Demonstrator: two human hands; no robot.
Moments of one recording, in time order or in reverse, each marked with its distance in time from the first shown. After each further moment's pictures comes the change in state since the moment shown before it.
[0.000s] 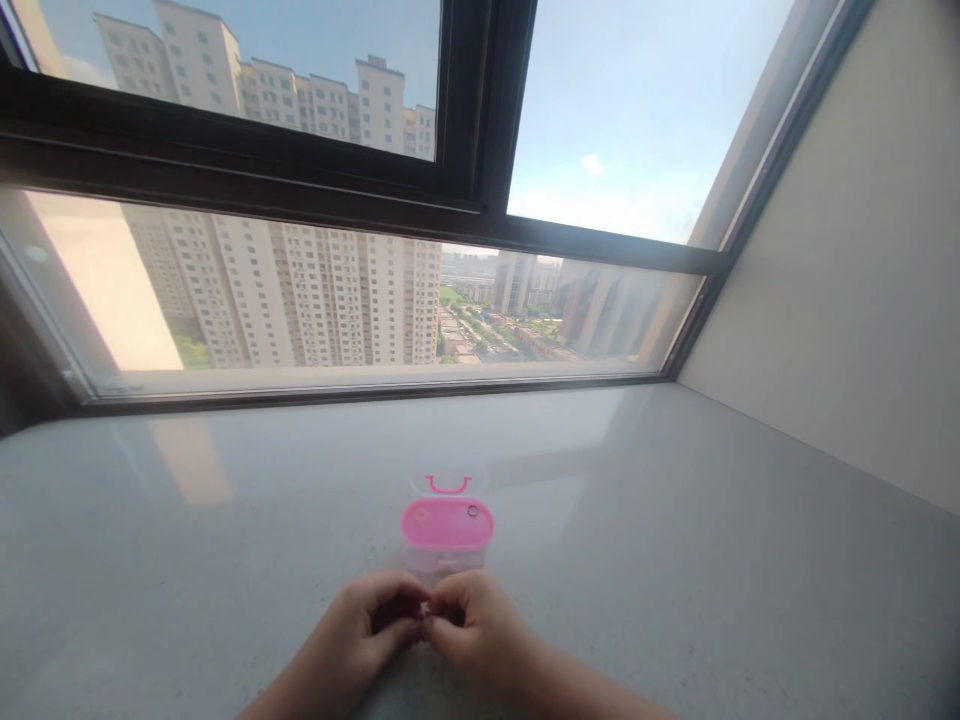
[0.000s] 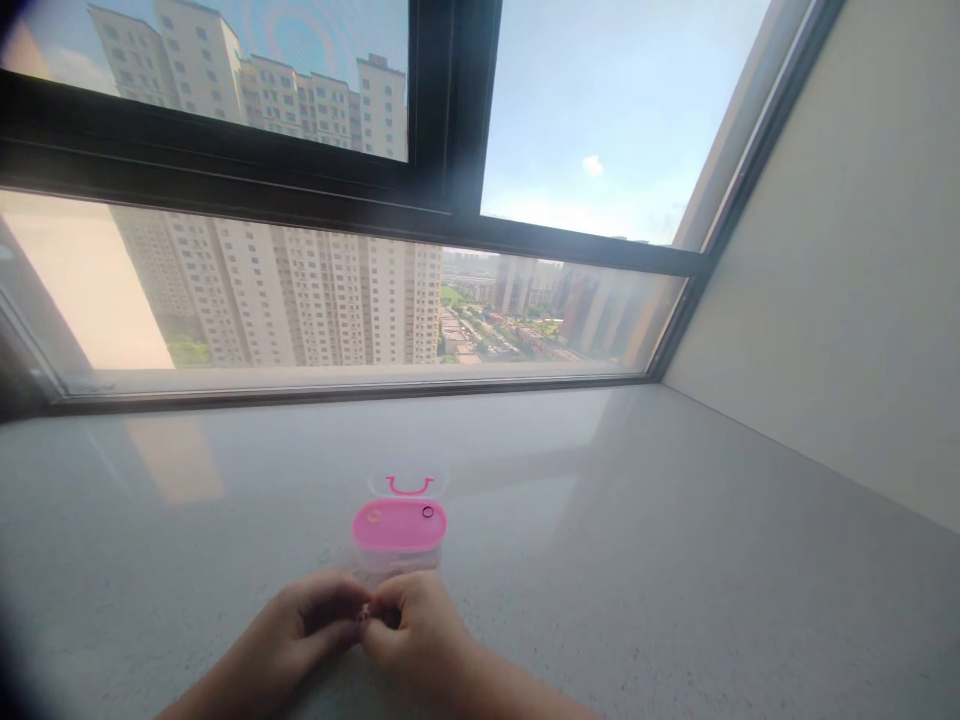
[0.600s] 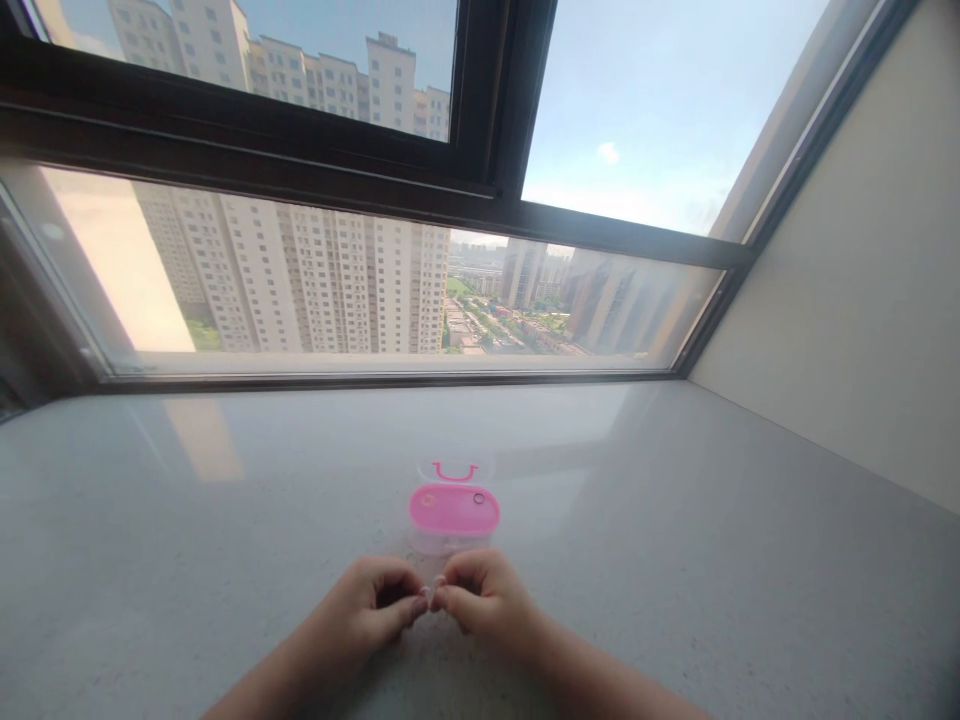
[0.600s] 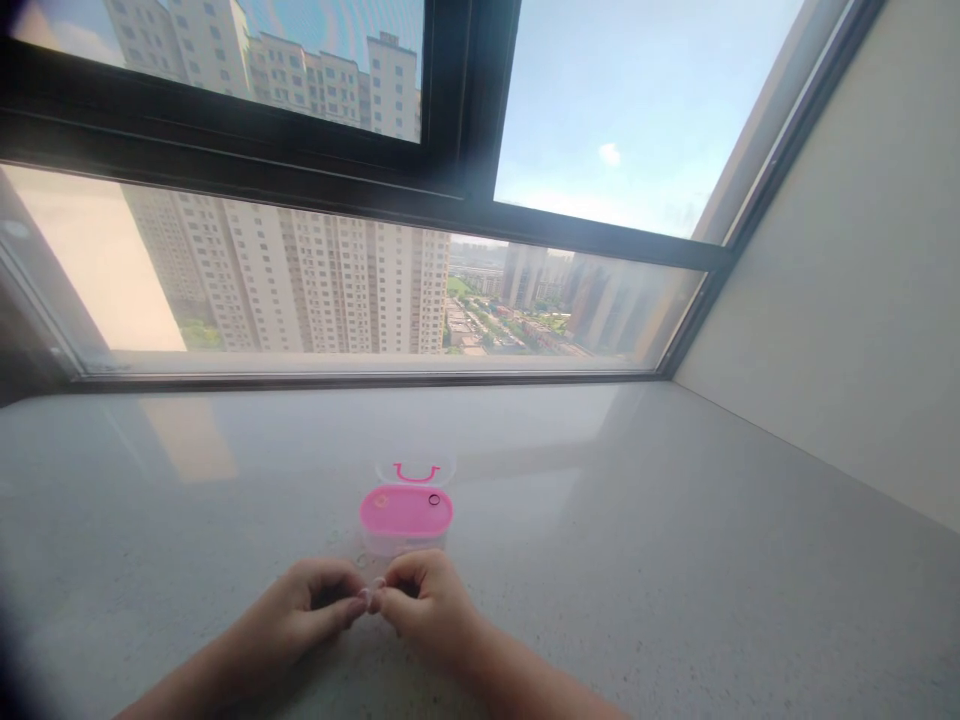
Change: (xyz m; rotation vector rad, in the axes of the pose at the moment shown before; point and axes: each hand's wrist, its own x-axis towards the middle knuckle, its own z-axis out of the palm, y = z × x) left_hand 0.002 -0.002 -0.005 0.129 -0.058 -0.077; right_hand 0.002 0.000 -0.010 0.201 -0.025 0.101
